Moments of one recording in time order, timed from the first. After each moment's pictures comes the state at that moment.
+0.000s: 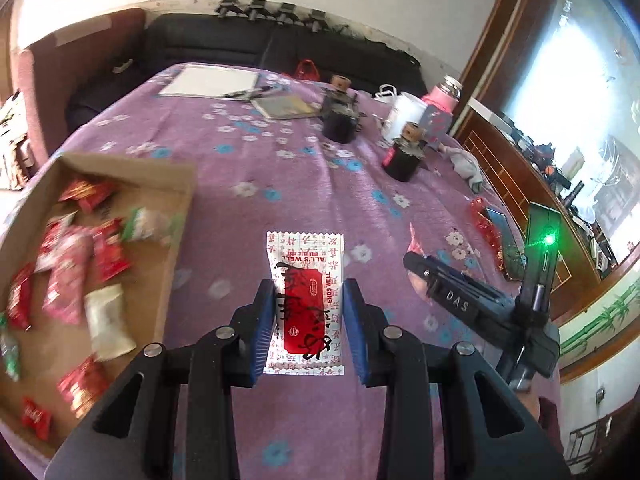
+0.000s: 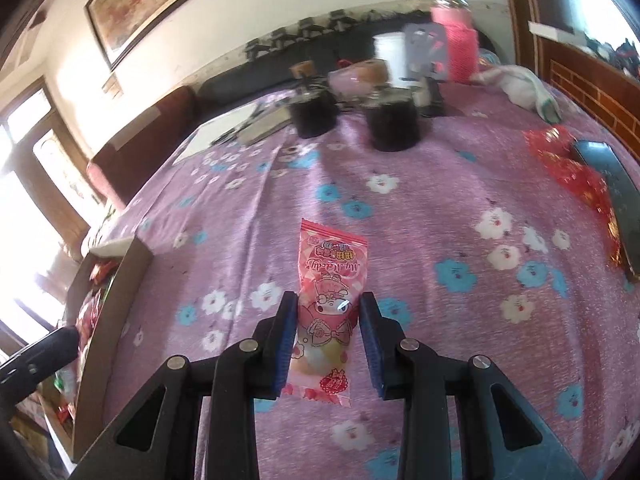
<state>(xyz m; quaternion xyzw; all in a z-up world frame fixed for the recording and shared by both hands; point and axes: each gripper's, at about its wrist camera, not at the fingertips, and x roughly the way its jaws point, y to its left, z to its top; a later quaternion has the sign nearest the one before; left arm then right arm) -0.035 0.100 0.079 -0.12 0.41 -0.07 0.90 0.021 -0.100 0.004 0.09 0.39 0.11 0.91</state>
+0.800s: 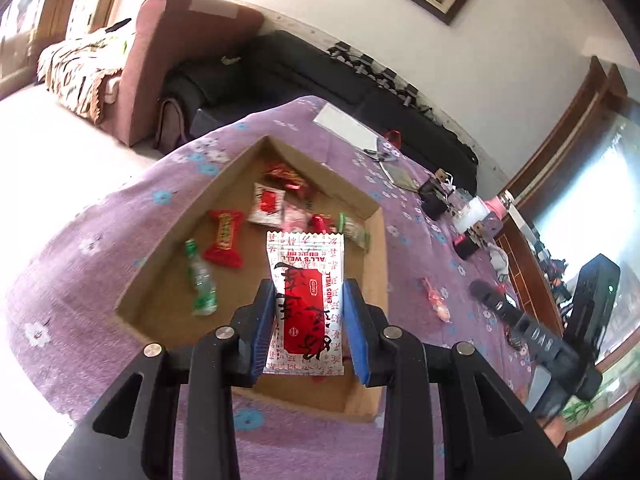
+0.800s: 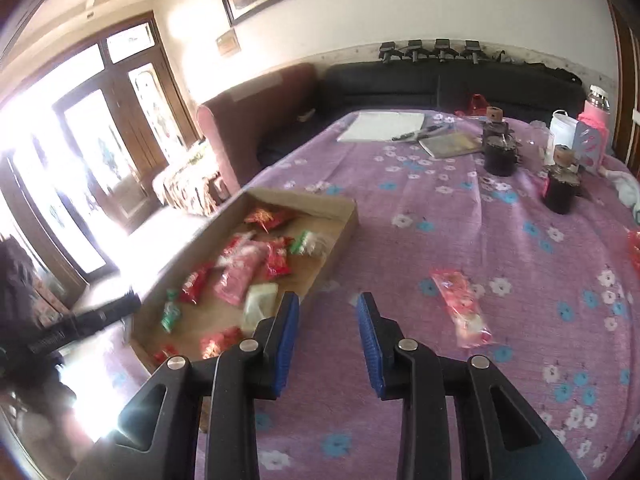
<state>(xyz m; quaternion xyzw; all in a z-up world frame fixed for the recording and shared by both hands) -0.153 0.290 0.075 -0.28 0.33 0.03 0.90 -0.070 0.047 0.082 0.02 0.35 0.26 0.90</state>
